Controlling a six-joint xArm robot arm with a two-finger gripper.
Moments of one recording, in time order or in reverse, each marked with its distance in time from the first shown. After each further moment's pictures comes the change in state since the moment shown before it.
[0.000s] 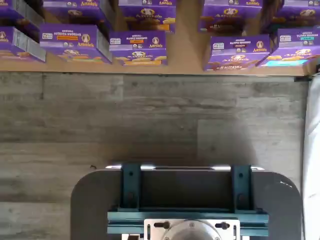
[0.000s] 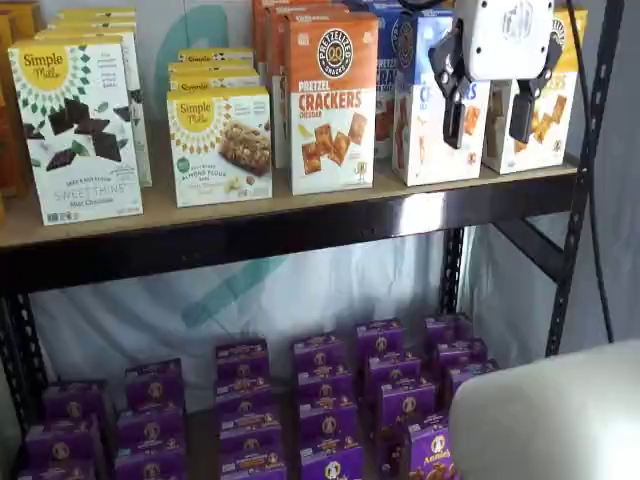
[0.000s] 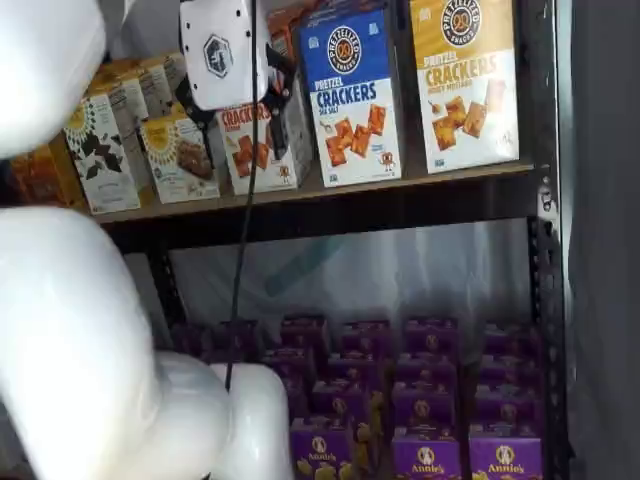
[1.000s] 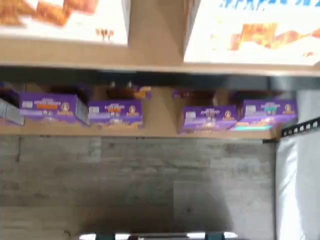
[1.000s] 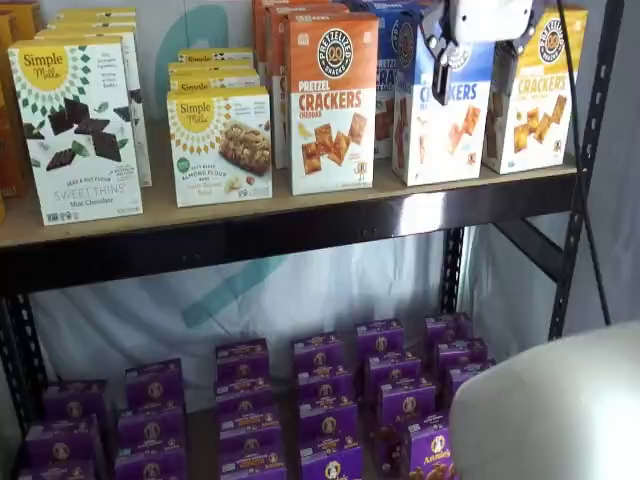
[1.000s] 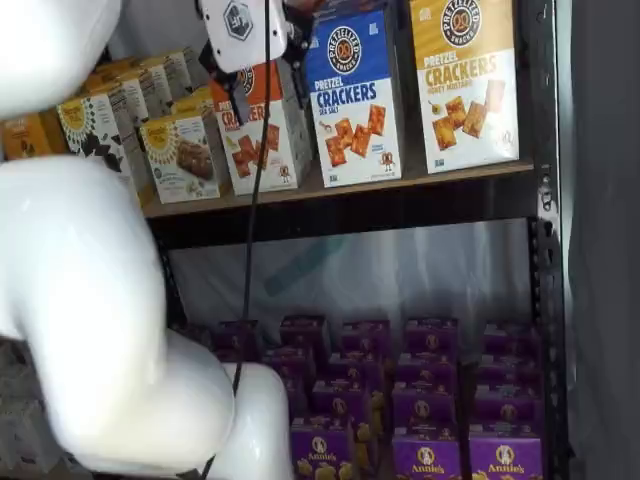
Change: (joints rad) arm 0.014 0.101 -0.090 -0.084 -0.172 -0.010
